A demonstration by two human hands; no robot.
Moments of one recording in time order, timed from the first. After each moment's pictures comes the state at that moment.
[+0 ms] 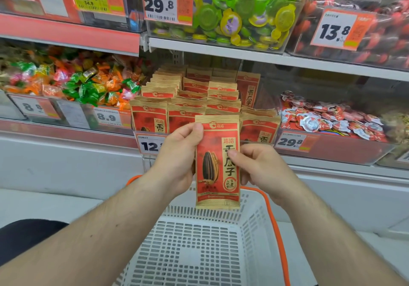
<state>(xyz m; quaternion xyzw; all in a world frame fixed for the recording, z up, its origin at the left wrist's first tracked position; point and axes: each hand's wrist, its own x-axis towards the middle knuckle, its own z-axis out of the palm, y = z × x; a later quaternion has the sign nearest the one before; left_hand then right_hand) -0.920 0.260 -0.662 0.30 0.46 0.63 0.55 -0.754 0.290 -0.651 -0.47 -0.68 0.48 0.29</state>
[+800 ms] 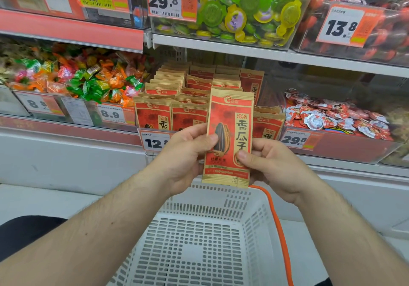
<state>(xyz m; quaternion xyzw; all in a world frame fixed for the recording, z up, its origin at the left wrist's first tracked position) -0.929 0.251 -0.663 0.38 0.43 0.56 0.59 -0.741 0.296 -0.654 -0.38 -0.63 0.61 0.29</state>
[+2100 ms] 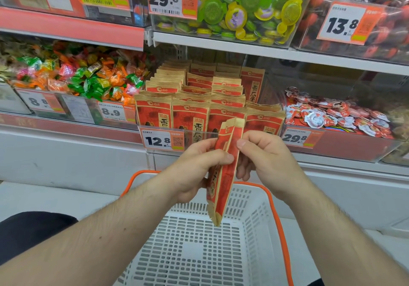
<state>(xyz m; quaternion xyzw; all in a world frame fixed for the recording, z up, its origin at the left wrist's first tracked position) -0.914 0.242 -0.672 0.46 0.46 0.47 0.60 -0.758 0.282 -0.648 -0.37 -0.69 0.50 0.36</state>
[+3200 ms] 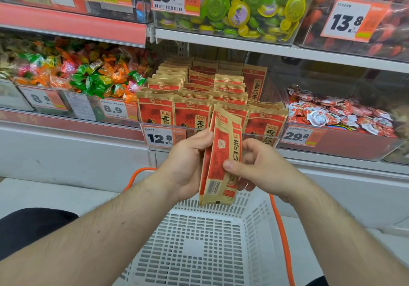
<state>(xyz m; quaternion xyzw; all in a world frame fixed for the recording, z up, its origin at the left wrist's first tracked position) -0.918 0.242 -0.671 0.30 0.36 0.56 0.68 -0.754 0.283 -0.652 -0.46 -0.72 0.48 0.19</state>
